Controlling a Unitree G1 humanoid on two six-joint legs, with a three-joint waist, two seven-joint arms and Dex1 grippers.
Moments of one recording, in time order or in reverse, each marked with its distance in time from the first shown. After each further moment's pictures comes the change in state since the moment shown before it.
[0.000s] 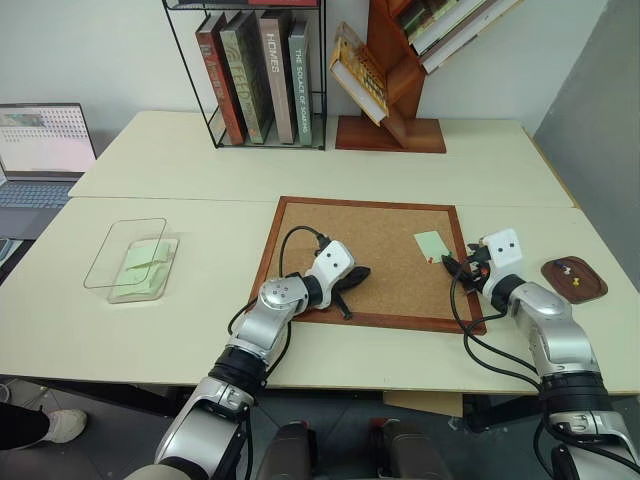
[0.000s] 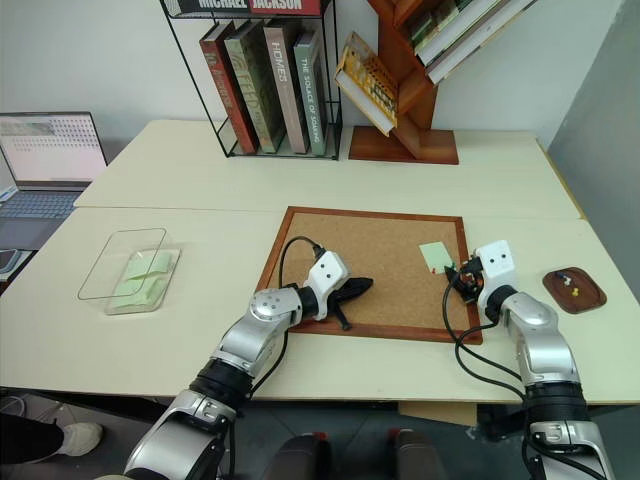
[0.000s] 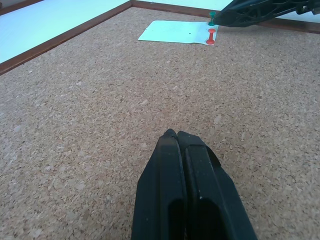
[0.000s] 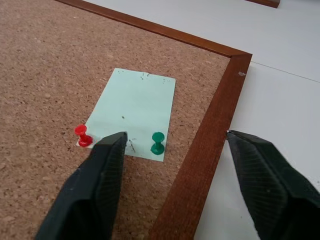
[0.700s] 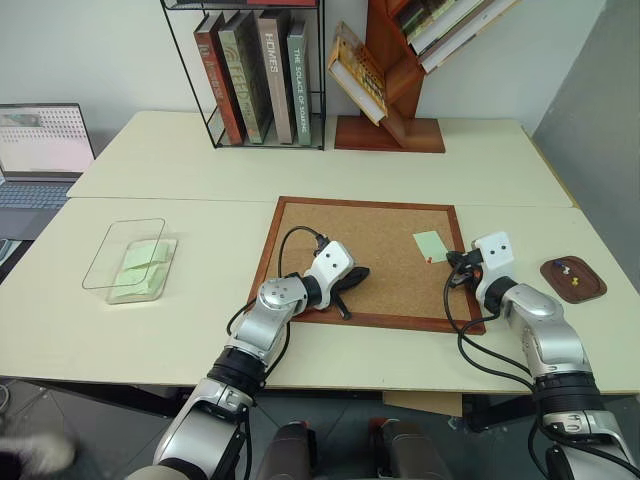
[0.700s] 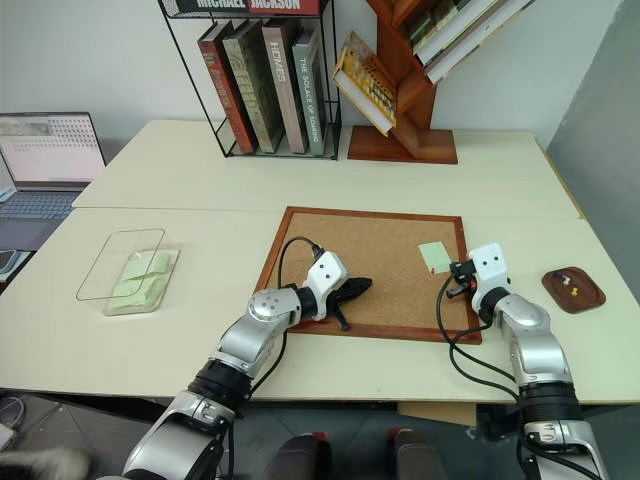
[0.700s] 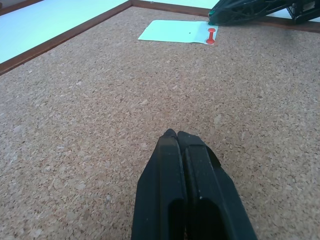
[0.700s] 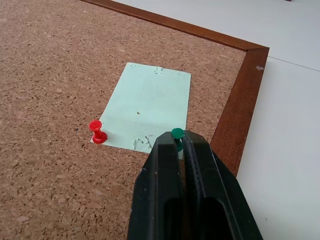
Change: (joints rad) left arm 0.007 0.005 0.000 -0.013 0.000 0.003 0.000; right arm 0.004 0.024 0.014 -0.013 0.000 0.004 0.004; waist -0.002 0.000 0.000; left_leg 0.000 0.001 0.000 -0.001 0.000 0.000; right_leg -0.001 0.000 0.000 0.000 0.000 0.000
